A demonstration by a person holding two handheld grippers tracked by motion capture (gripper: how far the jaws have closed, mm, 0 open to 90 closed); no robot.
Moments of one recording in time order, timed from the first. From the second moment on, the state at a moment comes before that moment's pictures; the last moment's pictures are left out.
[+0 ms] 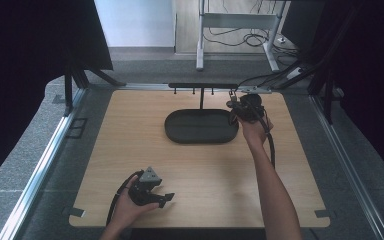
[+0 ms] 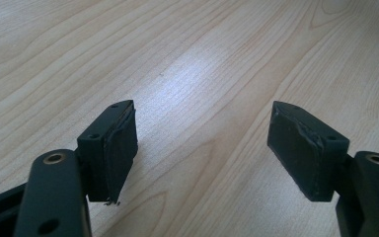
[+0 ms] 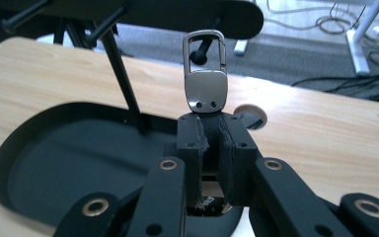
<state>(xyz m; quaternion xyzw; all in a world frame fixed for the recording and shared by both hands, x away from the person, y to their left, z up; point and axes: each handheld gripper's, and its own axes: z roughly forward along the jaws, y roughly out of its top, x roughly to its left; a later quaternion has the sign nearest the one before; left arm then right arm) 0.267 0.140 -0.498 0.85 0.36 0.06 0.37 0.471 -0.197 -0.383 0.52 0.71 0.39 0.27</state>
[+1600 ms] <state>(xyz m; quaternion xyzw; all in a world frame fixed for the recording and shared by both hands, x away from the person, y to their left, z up) 0.267 0.139 -0.500 0.86 0.37 0.06 0.36 0.397 -0.208 -0.416 0.46 0.73 0.47 0.22</state>
